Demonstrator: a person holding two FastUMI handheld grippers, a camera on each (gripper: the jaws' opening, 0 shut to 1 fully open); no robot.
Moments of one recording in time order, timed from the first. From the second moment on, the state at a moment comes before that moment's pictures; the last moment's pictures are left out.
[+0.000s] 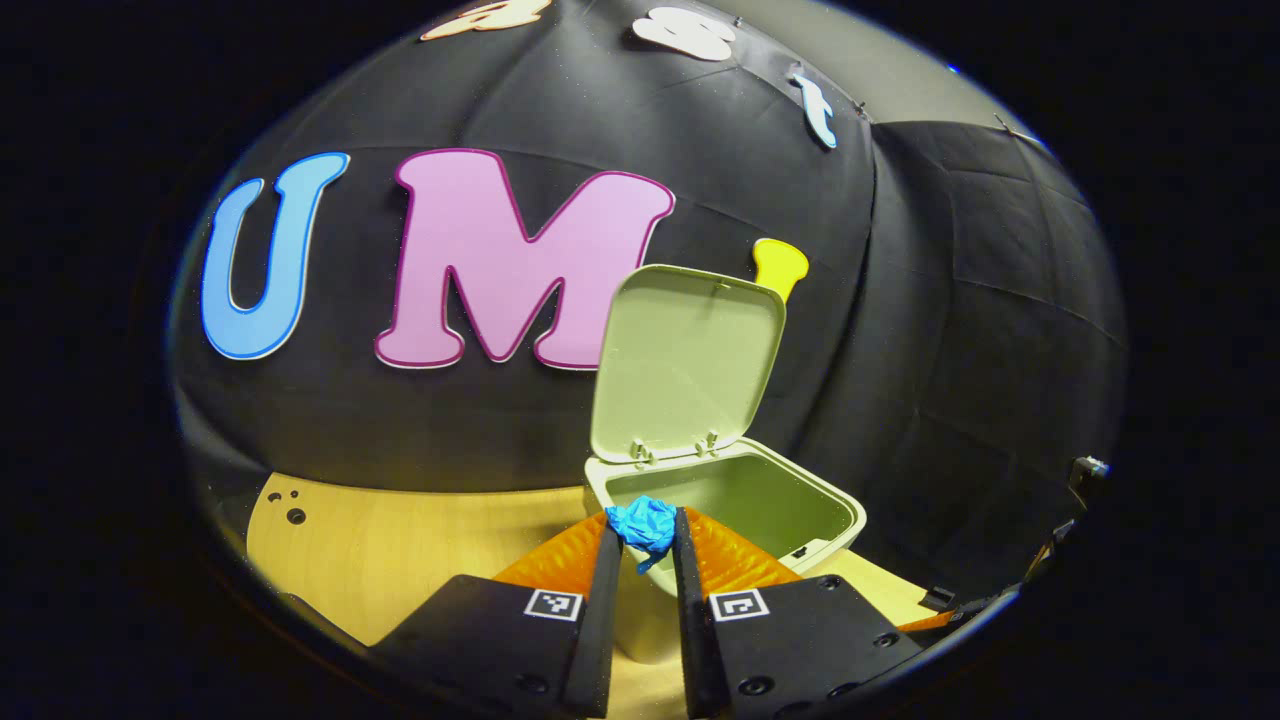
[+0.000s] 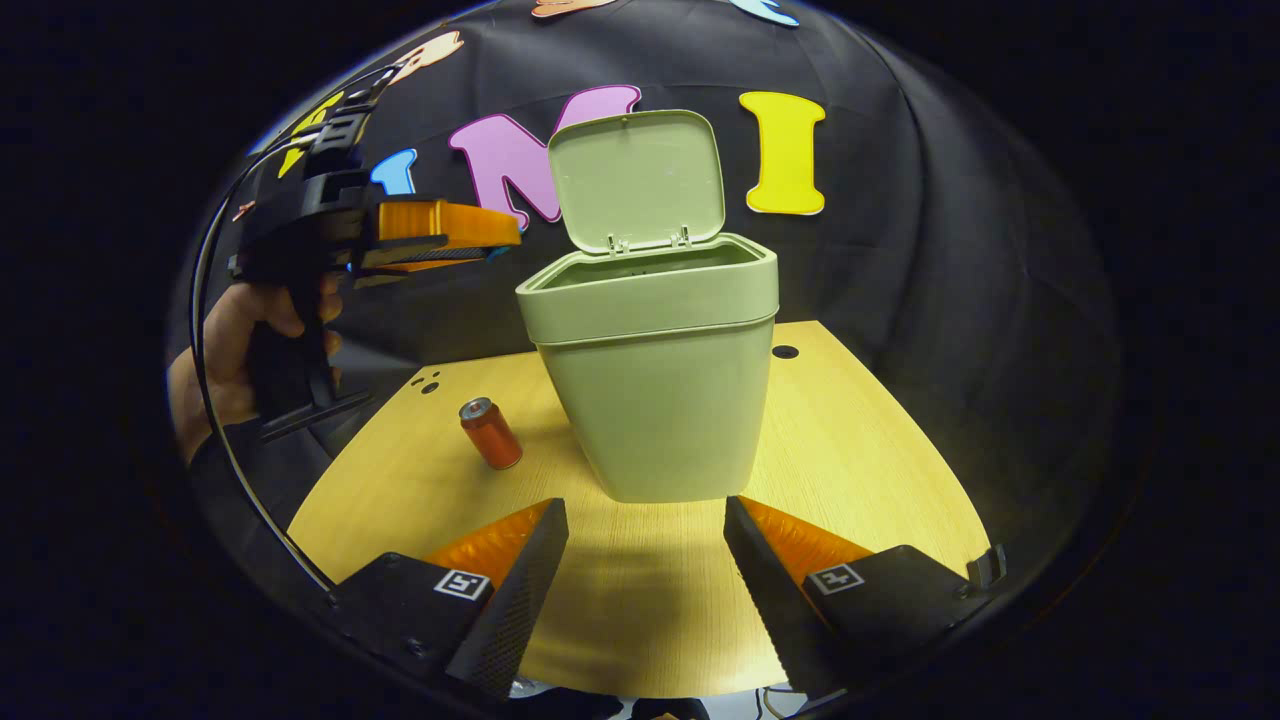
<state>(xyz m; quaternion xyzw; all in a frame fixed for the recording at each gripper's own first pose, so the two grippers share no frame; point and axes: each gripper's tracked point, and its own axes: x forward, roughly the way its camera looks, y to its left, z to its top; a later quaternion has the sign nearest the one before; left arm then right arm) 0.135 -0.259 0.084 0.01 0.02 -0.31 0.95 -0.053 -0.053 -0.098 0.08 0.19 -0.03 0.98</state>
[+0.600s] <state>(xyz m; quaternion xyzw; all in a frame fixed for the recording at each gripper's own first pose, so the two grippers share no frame) 0.146 -0.300 0.062 0.04 0.04 -0.31 0.95 -0.051 -0.070 -0.104 0.08 0.19 -0.01 0.98</state>
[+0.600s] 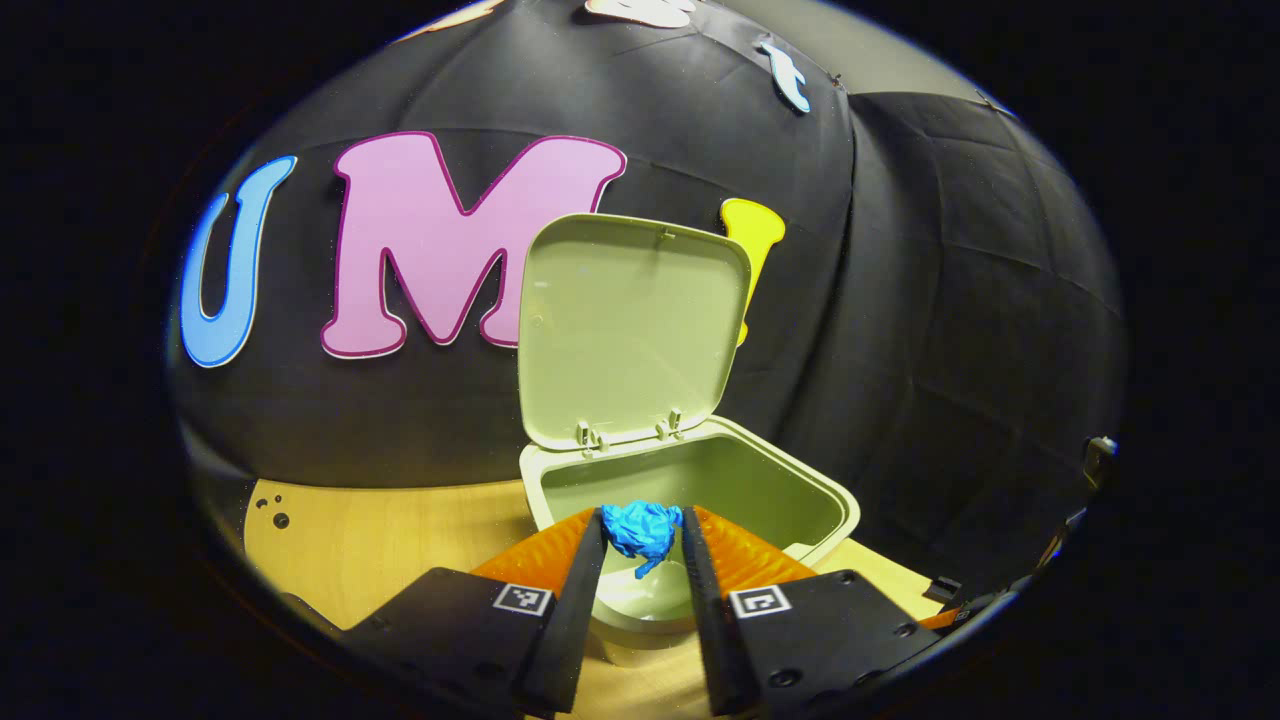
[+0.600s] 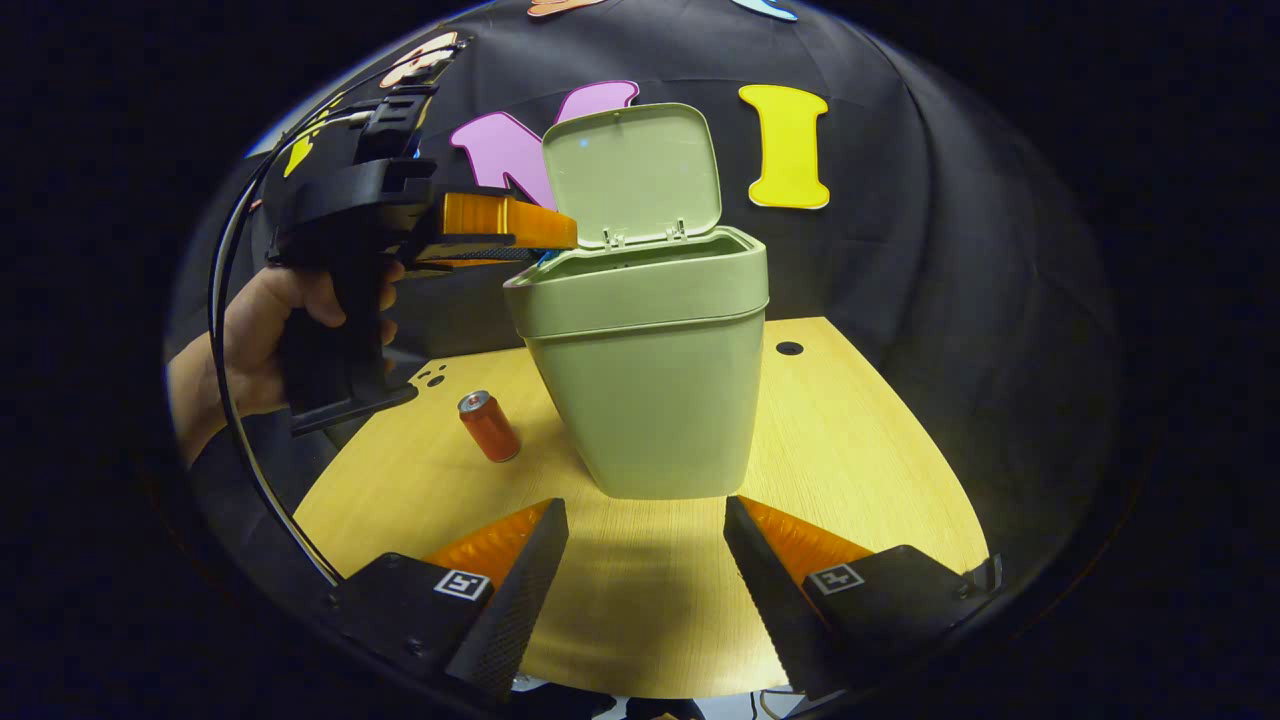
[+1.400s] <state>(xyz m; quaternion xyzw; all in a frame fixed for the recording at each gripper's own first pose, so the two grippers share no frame) 0.141 -0.113 0.040 0.01 0.03 -0.13 0.99 -0.026 -0.007 -0.121 0.06 0.22 0.07 0.97</state>
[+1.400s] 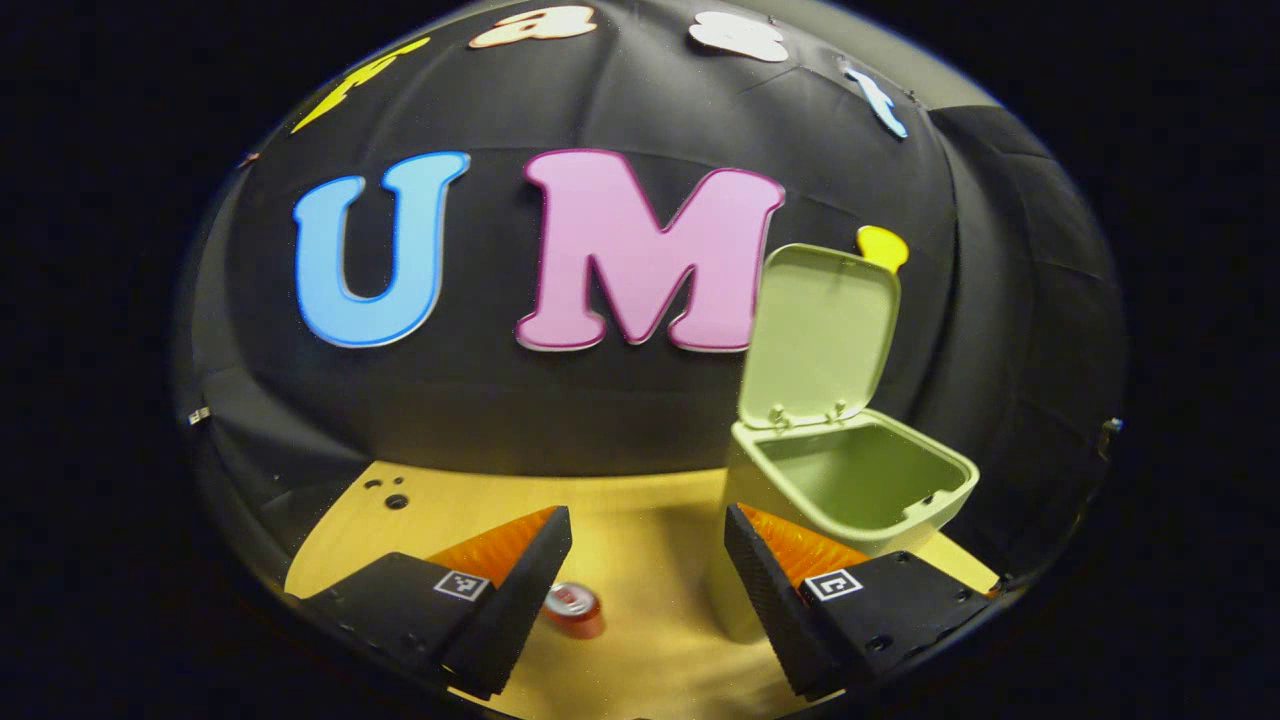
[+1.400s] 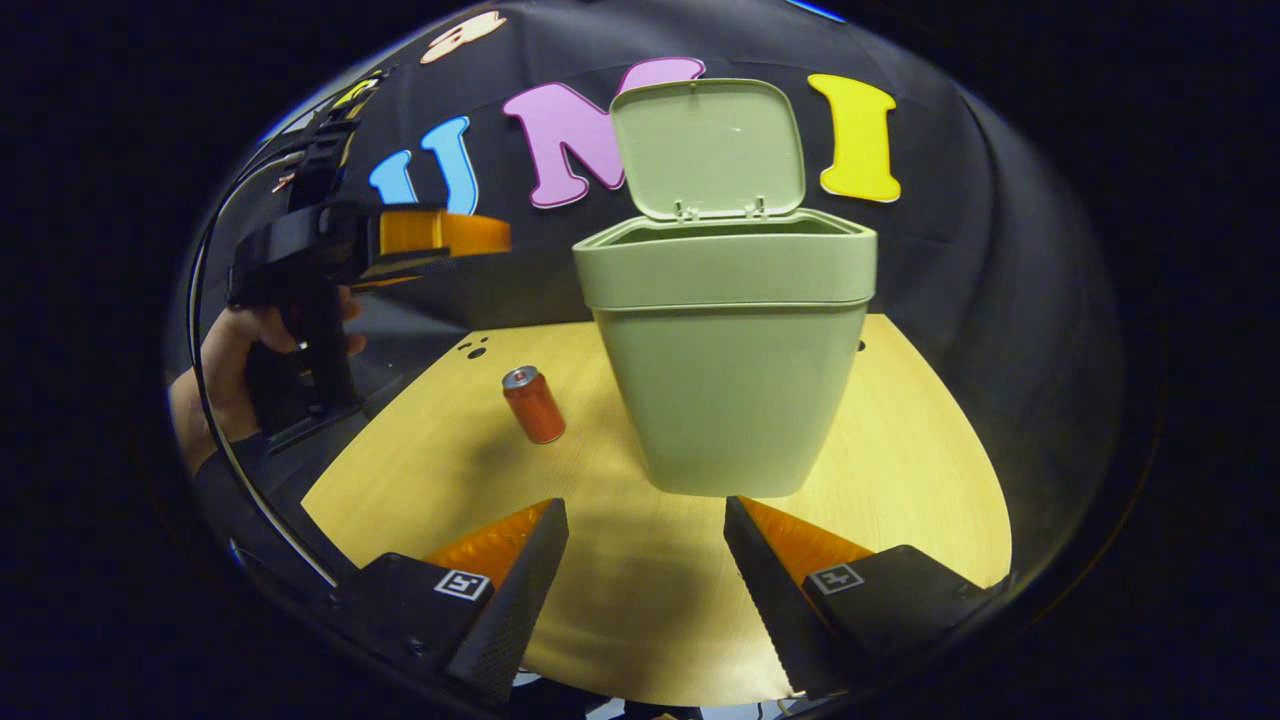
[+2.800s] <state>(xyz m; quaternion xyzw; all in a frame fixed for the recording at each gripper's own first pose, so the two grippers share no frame) -0.002 0.242 -0.121 -0.10 0.16 0.19 0.96 0.159 0.173 -0.171 -0.02 0.28 0.14 0.95</state>
